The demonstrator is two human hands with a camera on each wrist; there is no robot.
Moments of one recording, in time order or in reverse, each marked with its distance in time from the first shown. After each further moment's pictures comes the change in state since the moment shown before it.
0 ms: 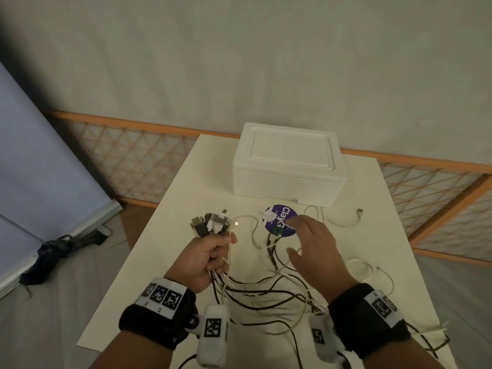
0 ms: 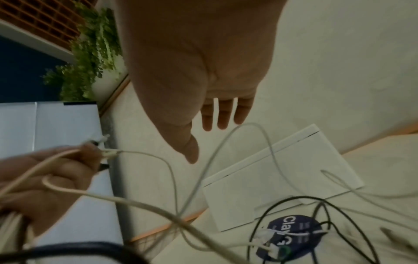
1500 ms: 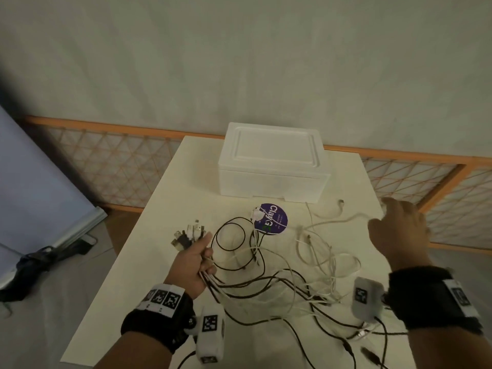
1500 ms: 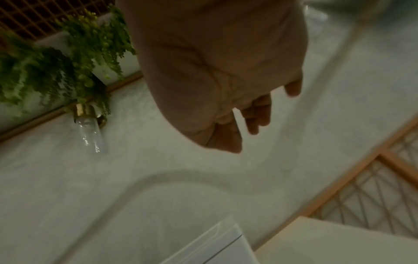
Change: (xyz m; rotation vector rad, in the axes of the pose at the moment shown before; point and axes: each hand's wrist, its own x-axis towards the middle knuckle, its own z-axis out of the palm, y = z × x) left_hand 0.037 -0.035 -0.017 -0.258 0.287 -0.061; right_hand 0.002 0.082 -0.106 -0.232 0.072 0.822
